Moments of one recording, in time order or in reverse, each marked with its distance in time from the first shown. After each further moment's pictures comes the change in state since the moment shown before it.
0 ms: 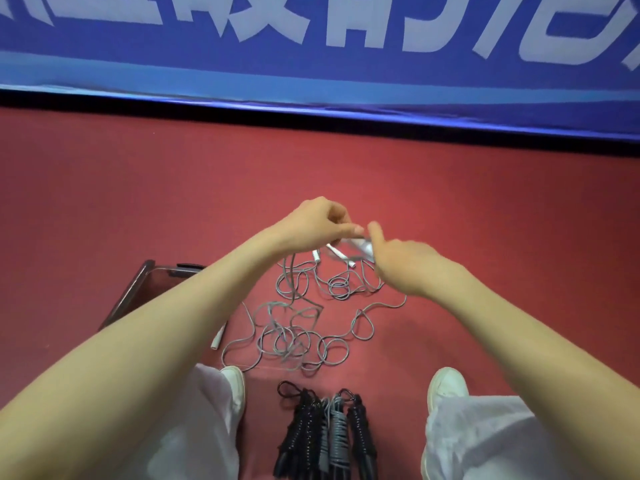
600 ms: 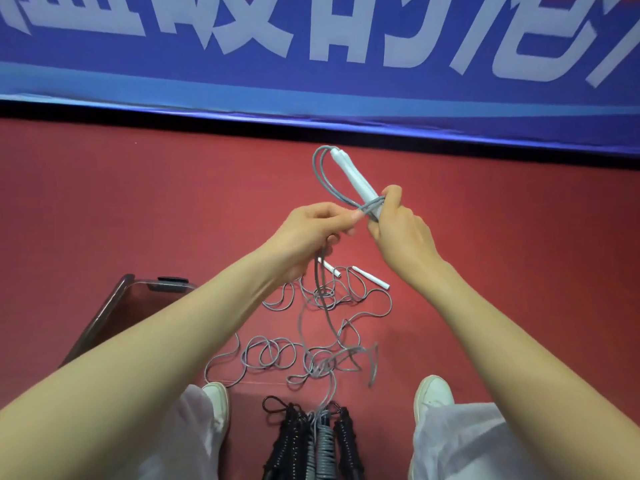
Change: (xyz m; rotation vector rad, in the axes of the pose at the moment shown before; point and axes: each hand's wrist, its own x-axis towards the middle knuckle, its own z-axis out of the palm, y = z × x) left_hand -0.003 0.026 0.017 -0.854 0.108 -0.108; right_hand 0.016 0.016 -0.020 0.290 0.522 0.171
